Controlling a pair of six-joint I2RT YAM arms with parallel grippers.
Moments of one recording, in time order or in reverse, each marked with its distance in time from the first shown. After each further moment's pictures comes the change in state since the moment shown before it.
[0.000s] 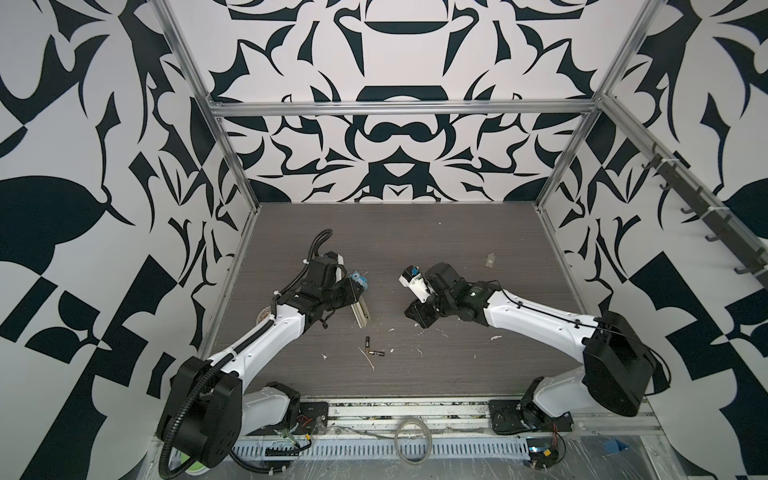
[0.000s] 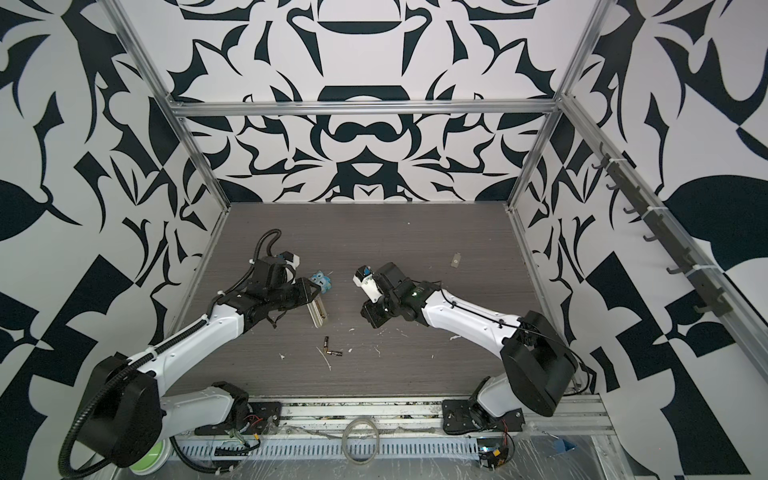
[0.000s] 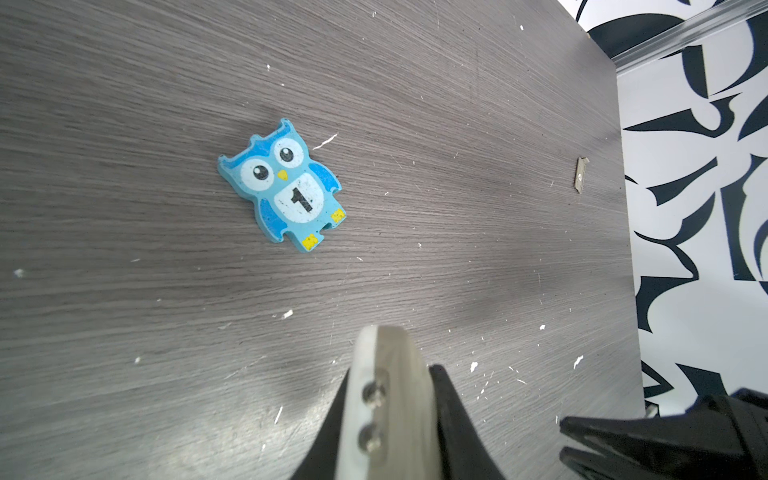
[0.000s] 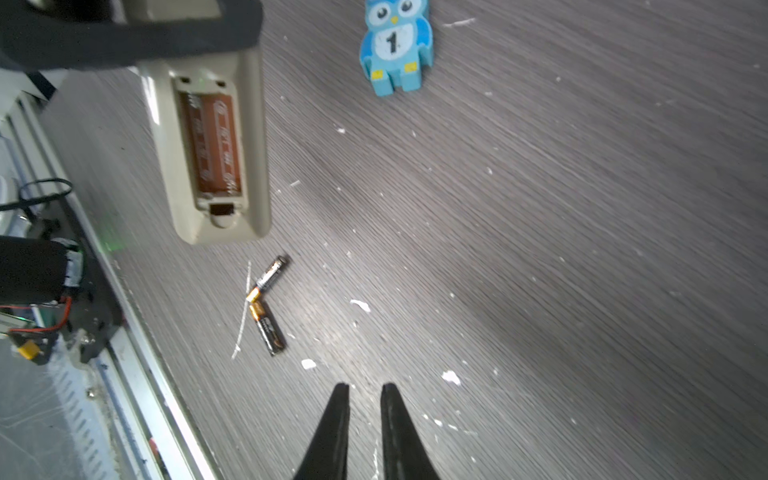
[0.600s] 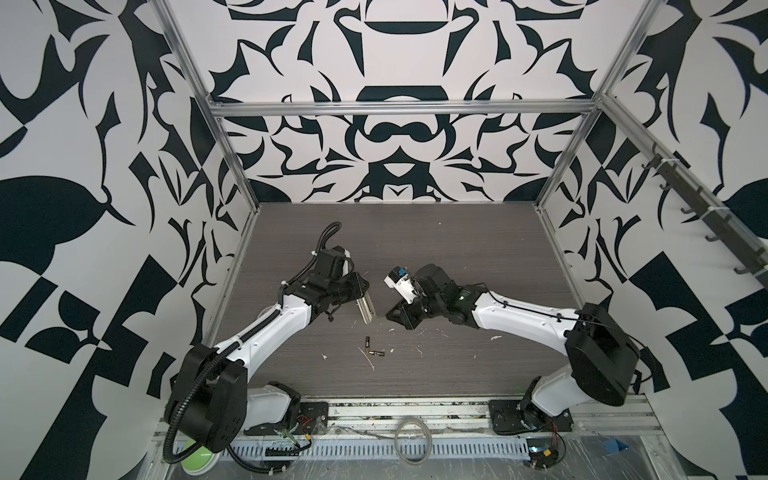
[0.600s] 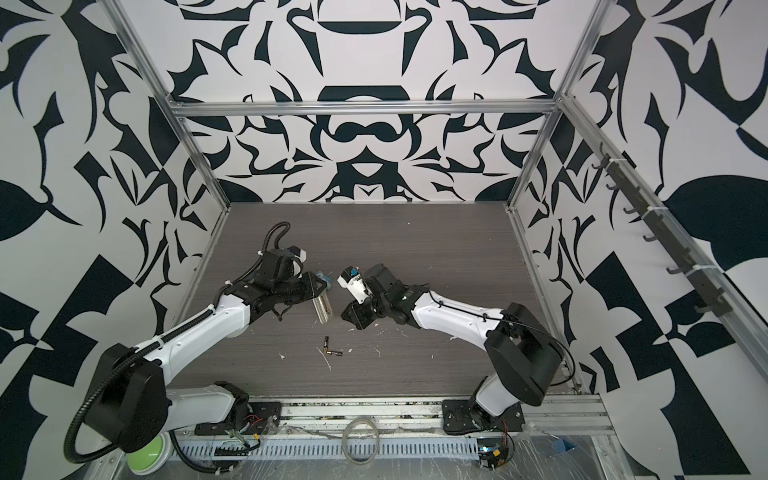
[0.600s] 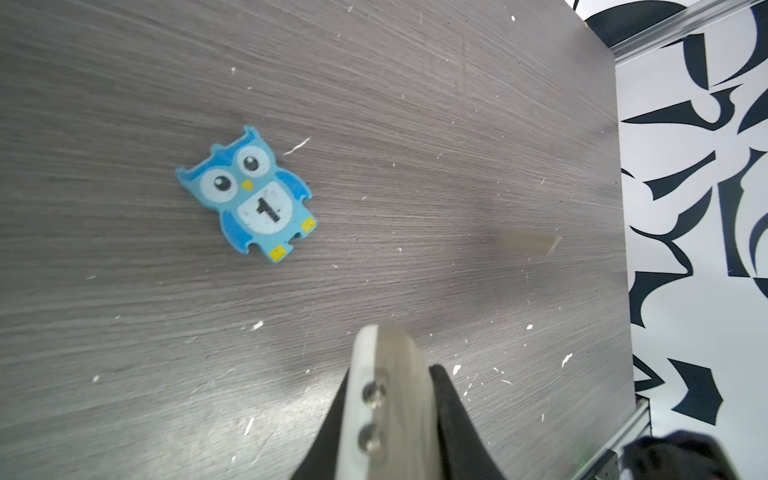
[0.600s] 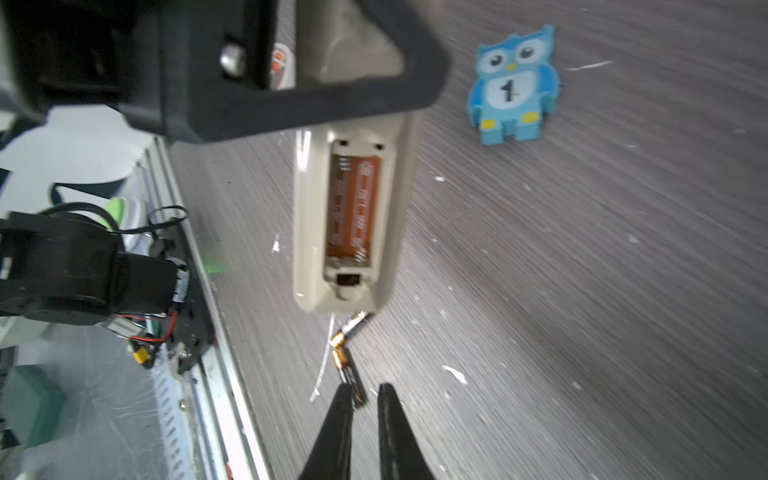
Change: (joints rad) left arm -0.038 0.066 0.089 -0.051 -0.013 -0.021; right arm 0.052 0.070 -0.002 0.203 -0.150 0.084
